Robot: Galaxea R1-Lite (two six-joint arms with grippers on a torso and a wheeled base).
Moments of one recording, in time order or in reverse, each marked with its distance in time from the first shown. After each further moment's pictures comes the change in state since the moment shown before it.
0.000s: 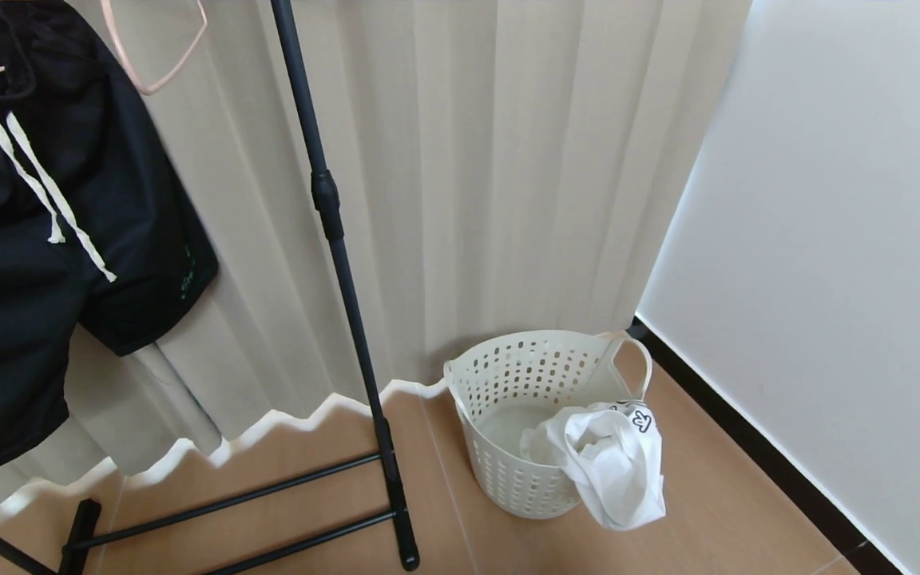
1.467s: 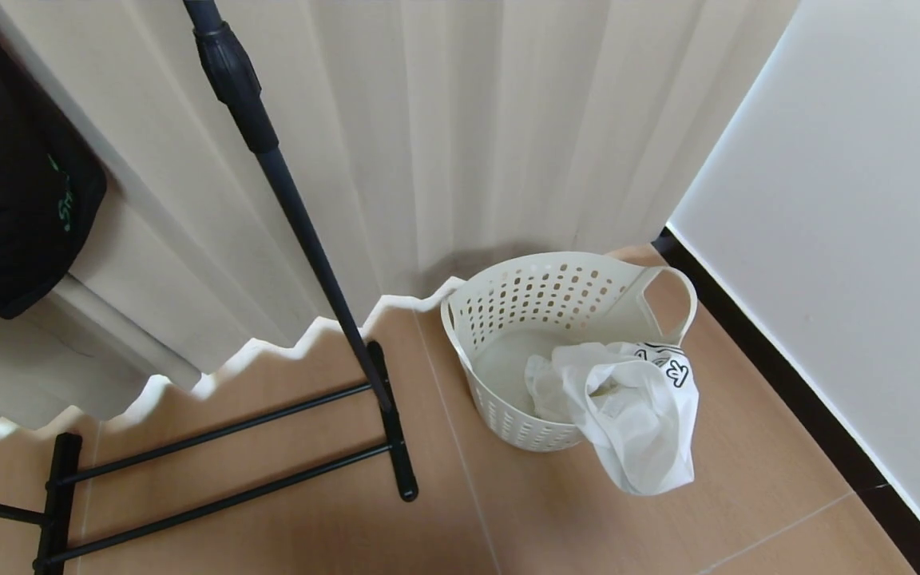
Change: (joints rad) left arm -0.001 0.000 0.000 0.000 0.001 -0.003; right arm -0.001 0.000 0.000 0.000 0.000 0.000
